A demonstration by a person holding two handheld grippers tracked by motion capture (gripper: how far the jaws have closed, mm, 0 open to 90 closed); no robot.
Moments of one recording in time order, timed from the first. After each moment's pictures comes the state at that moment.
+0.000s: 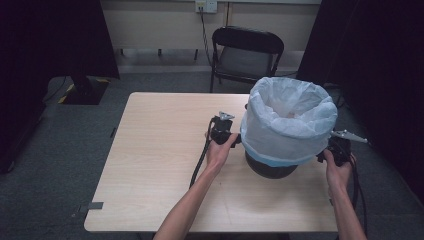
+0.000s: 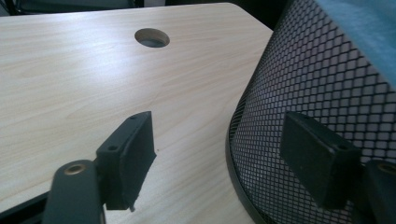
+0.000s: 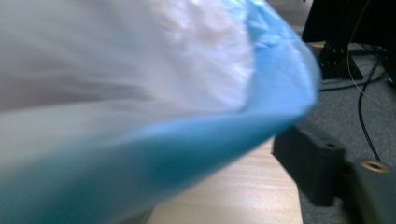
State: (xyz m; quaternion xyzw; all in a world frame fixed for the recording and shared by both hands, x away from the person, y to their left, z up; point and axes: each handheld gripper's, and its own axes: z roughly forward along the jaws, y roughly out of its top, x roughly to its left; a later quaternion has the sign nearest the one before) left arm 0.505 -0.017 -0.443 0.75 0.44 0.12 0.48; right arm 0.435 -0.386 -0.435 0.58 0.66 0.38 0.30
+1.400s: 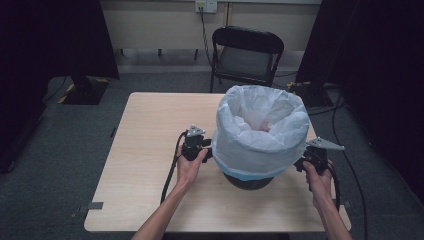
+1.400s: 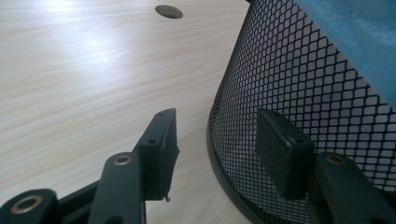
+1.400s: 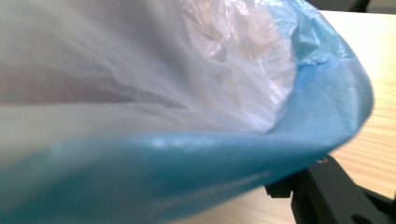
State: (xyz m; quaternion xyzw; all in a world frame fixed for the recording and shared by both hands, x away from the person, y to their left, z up) left arm 0.446 0.076 -0.449 0.75 0.42 0.10 0.50; right arm 0.406 -0.316 -0.438 0.48 0.72 0.45 0.22
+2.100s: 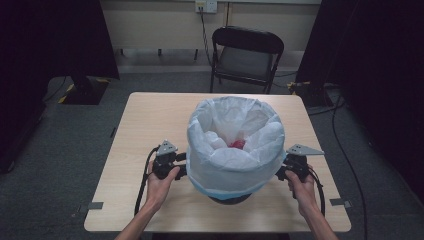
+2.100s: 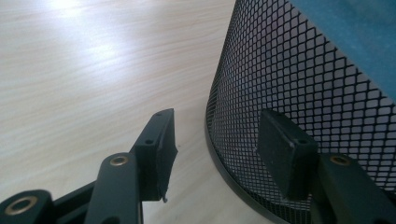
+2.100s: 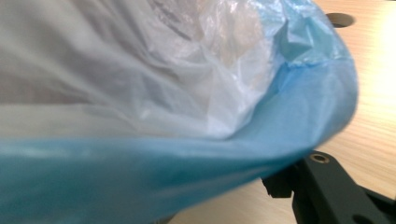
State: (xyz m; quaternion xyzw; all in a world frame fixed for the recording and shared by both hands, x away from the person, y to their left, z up) left arm 0.386 0.150 -0.447 0.76 0.41 0.12 0.49; right arm 0.387 -0.261 -0.441 0.42 0.75 0.48 0.16
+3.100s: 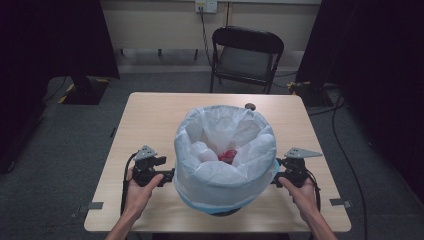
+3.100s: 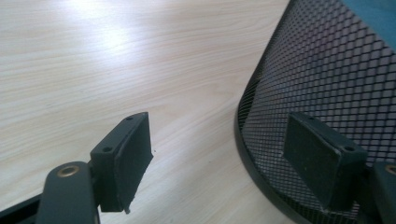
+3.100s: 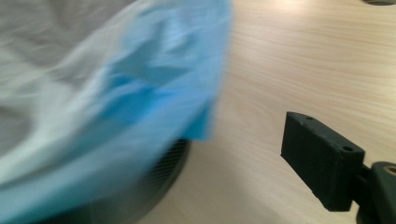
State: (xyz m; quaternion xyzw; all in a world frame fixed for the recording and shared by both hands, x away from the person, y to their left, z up) left arm 0.369 0.197 -0.443 0.75 0.44 0.11 0.48; right arm 0.380 -0.259 -0.444 0.41 0.77 0.48 0.11
